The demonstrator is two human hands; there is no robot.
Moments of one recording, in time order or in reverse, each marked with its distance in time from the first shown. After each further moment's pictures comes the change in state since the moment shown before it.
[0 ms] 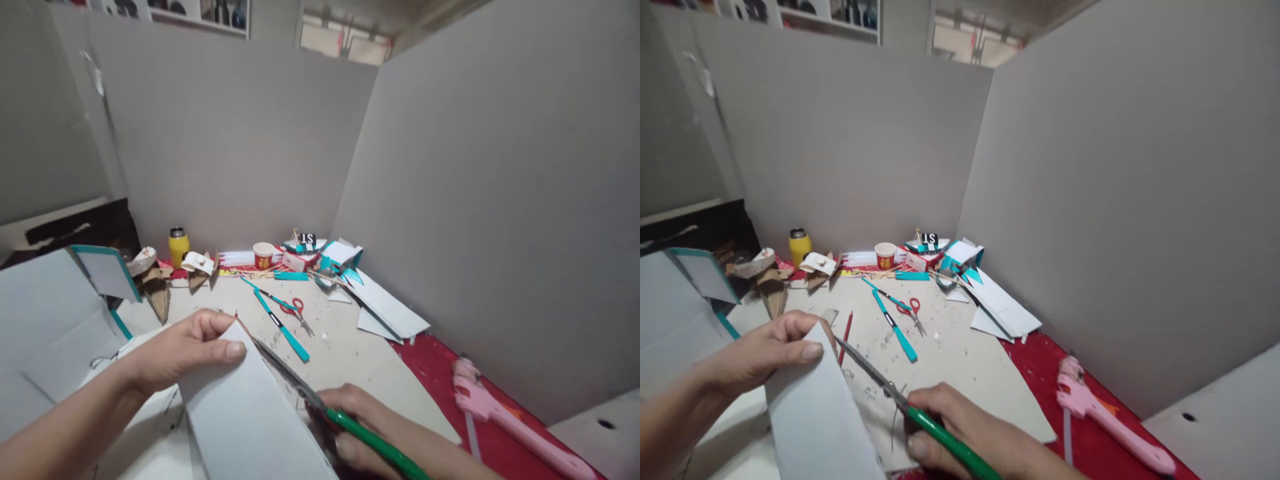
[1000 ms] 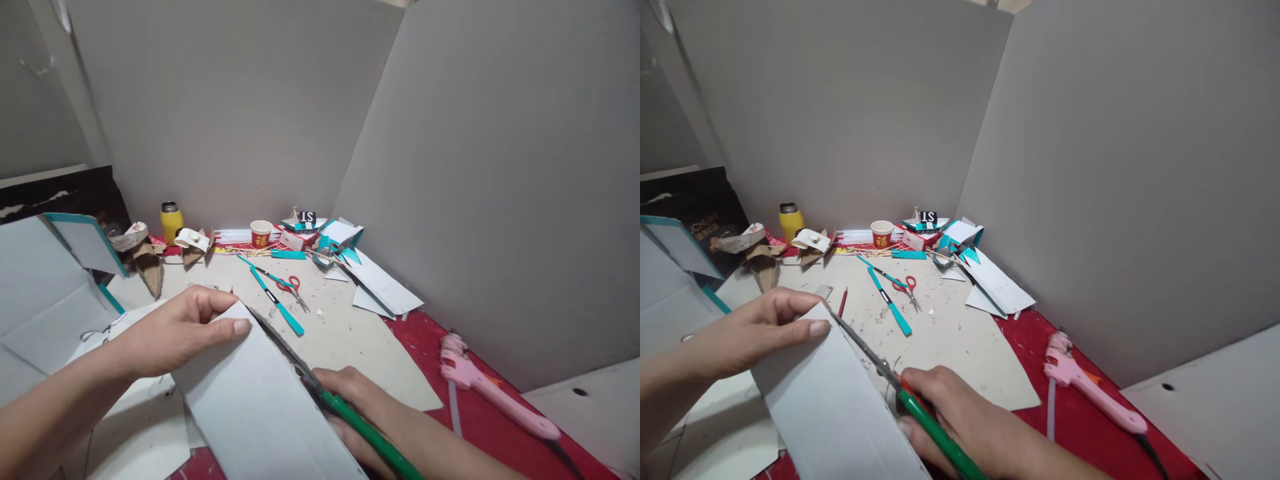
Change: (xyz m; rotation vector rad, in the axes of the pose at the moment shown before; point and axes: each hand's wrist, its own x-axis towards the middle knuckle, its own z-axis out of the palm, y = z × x) left_hand 0.000 0.005 0.012 0.177 0.057 -0.074; right_hand -0.007 -0.006 0.017 -0.194 0.095 0.163
